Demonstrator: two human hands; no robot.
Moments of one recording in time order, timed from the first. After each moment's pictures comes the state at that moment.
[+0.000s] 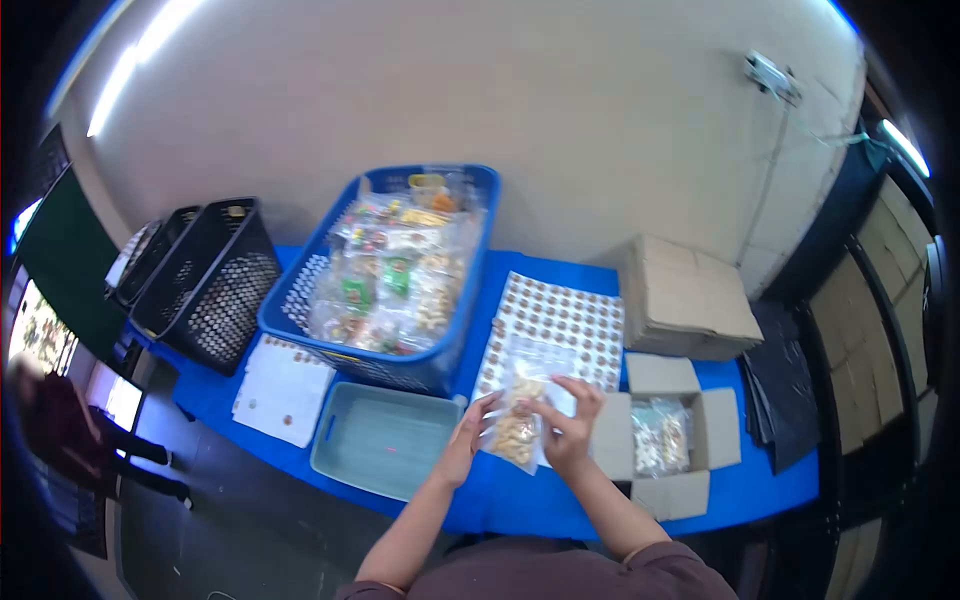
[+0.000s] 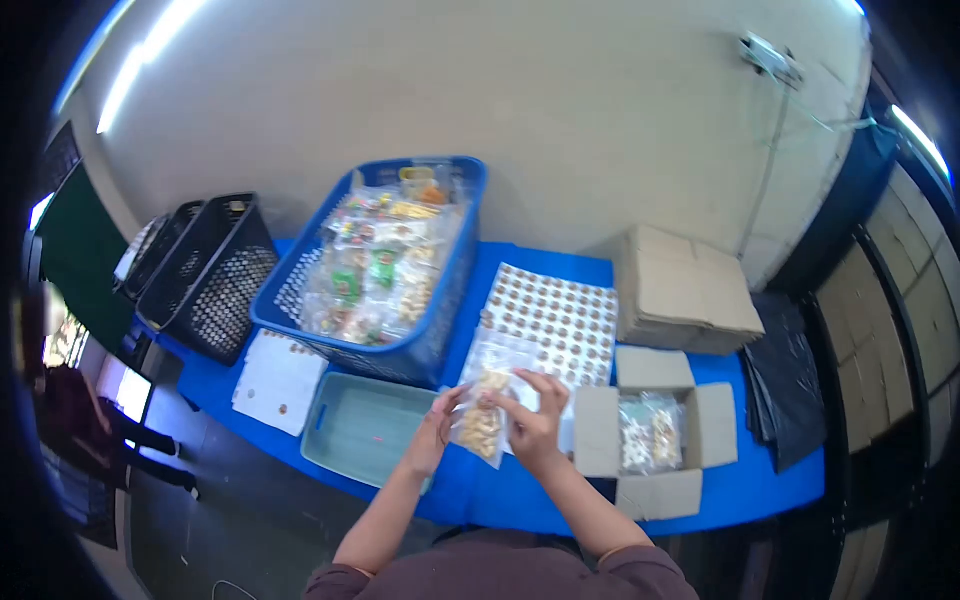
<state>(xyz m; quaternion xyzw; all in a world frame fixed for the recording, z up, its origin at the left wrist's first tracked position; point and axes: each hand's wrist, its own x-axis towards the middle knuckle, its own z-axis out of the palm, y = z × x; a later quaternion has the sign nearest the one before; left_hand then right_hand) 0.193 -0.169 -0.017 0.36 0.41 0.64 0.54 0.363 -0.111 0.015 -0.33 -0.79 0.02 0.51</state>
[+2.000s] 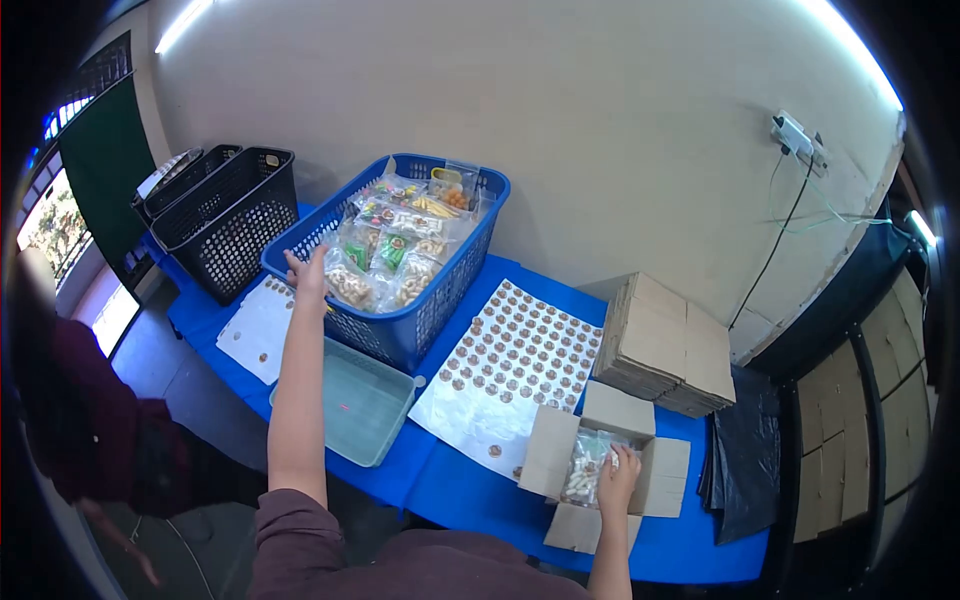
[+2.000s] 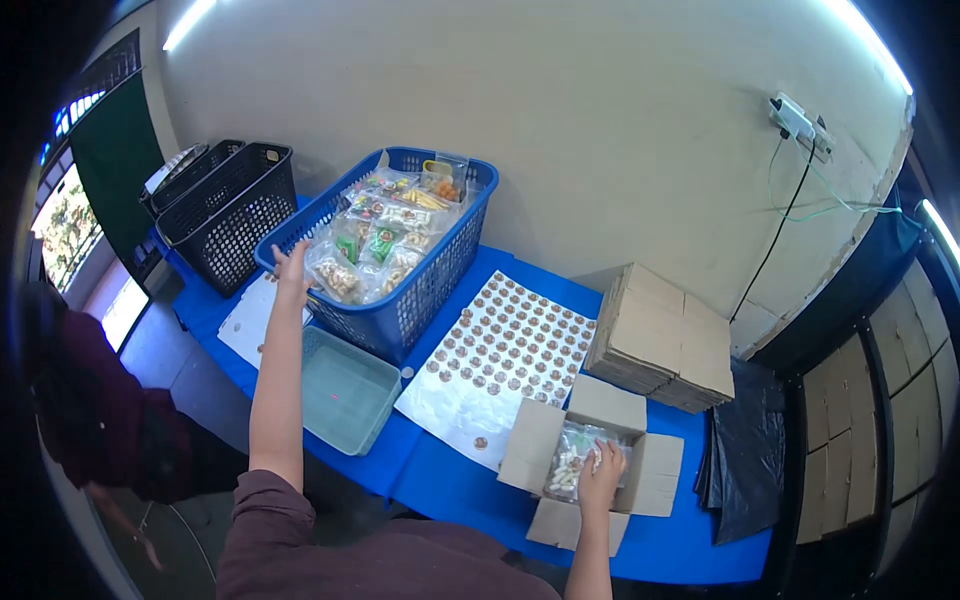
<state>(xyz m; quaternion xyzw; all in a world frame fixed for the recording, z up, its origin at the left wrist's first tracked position) -0.011 -0.065 0.041 0.10 0.61 0.77 0.16 0.609 -0.084 -0.090 -0.61 -0.71 0.14 0.32</state>
